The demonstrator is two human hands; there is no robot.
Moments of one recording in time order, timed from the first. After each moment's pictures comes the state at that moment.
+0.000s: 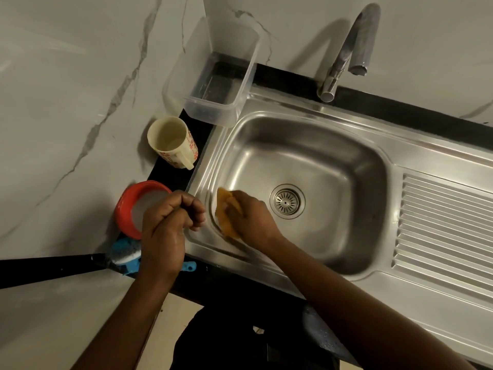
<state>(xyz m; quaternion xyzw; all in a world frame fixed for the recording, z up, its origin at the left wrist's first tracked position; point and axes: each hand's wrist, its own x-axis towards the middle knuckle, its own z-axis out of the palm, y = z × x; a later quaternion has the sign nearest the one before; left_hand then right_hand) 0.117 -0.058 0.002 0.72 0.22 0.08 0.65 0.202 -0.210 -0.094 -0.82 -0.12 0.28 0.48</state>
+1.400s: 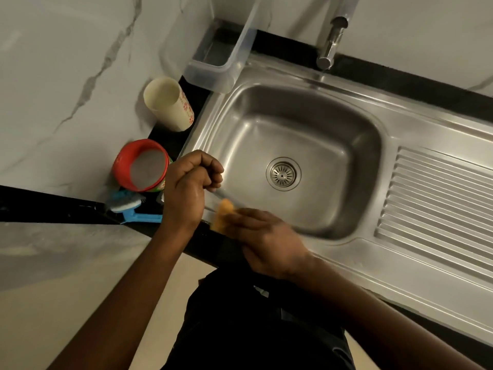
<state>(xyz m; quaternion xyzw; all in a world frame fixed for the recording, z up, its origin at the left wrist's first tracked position) 0.119 -0.122 0.005 0.72 0.22 0.10 0.65 0.120 -0.319 -0.065 -0.80 -0.49 0.17 0.31</state>
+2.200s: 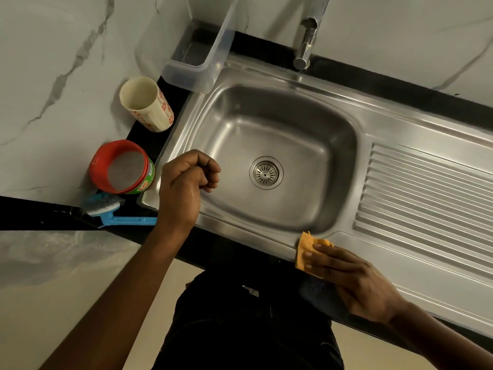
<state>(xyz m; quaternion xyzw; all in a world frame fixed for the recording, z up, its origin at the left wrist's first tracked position) 0.123 -0.142 0.000 0.71 0.19 0.08 0.67 0.096 -0.523 -0.074 -0.83 -0.46 0.17 0.26</state>
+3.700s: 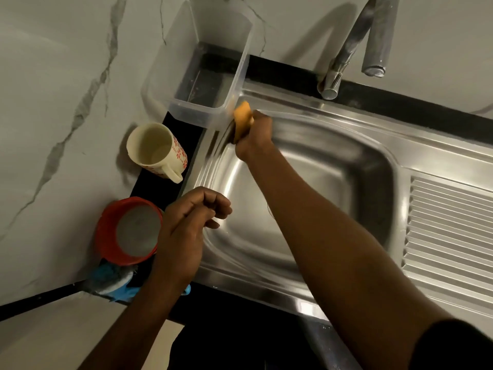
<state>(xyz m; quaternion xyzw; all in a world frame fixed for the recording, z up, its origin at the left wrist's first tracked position) 0.167 -0.072 -0.010 0.71 0.21 0.00 0.67 0.397 -0.137 -0.101 -0.41 0.37 0.23 0.80</state>
